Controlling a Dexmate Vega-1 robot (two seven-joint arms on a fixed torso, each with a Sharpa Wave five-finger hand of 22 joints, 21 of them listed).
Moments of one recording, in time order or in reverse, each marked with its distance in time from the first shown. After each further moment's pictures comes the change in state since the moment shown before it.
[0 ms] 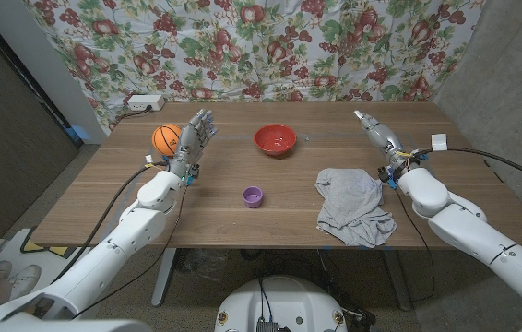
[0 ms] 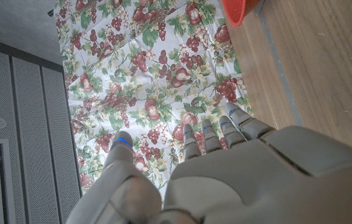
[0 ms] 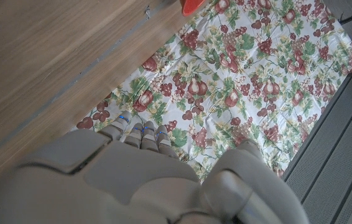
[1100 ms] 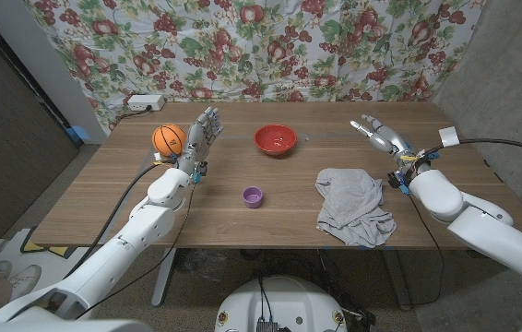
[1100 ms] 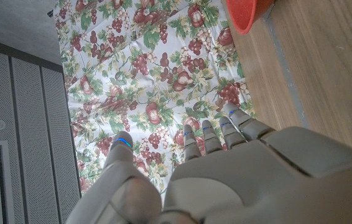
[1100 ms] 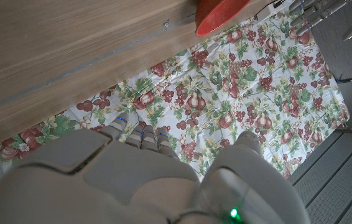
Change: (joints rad) left arm -0.030 -0.038 0.025 0.002 0.026 0.012 0.039; left_hand 0.004 0.004 0.004 -0.004 0.000 0.005 0.005 0.000 0.000 0.004 0.004 0.000 0.000 0.000 0.000 0.000 0.000 0.000 0.000 0.000 0.000; right arm -0.127 -0.137 0.074 -0.194 -0.132 -0.156 -0.039; right_hand 0.062 0.018 0.018 -0.034 0.015 -0.020 -0.030 0.000 0.001 -0.037 -0.016 -0.004 0.000 -0.025 -0.015 -0.004 0.000 -0.037 0.049 -0.005 0.000
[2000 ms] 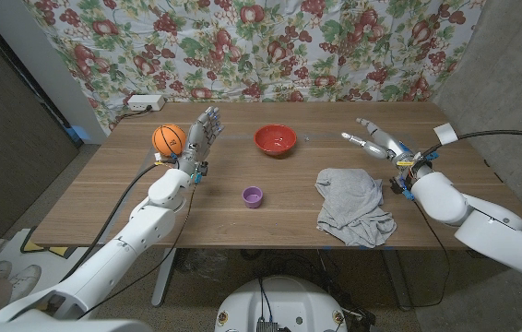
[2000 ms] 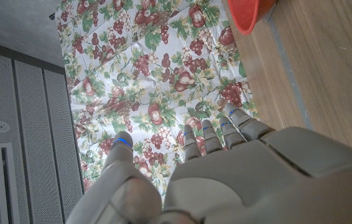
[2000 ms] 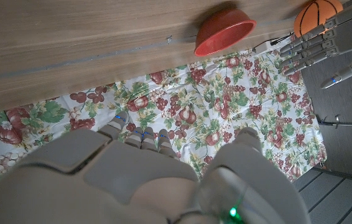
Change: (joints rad) left arm 0.018 0.007 -0.001 -0.029 0.014 -0.001 0.018; left_hand 0.000 0.000 0.000 0.000 0.000 0.000 0.000 0.000 0.000 0.000 0.000 0.000 0.000 0.000 0.000 0.000 0.000 0.000 0.000 0.000 0.000; right arm -0.070 -0.073 0.021 -0.127 -0.140 -0.126 0.000; right_hand 0.023 0.002 0.003 -0.011 0.009 -0.016 -0.023 -0.006 0.000 -0.030 -0.005 -0.004 0.005 -0.023 0.013 0.000 0.000 0.000 0.014 0.000 0.000
